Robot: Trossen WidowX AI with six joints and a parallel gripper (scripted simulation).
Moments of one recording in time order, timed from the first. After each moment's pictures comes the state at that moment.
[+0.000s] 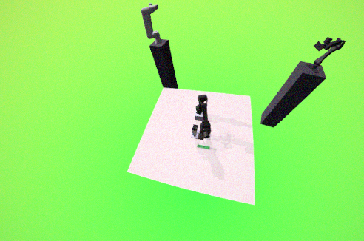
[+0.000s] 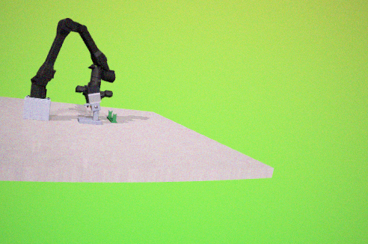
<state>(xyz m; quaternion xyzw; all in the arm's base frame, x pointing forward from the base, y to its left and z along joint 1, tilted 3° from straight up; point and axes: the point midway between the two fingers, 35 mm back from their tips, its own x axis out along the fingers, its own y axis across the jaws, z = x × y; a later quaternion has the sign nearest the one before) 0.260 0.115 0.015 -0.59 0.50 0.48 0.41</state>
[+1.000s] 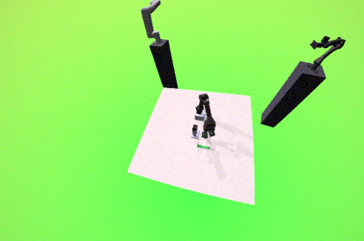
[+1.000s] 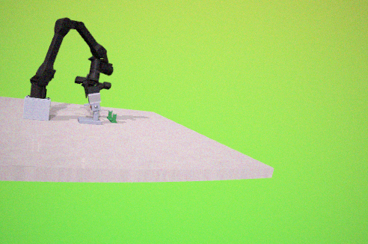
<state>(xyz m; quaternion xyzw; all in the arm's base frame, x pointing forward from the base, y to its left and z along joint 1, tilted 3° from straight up) 0.245 0.146 0.059 -0.59 0.51 0.49 0.39</state>
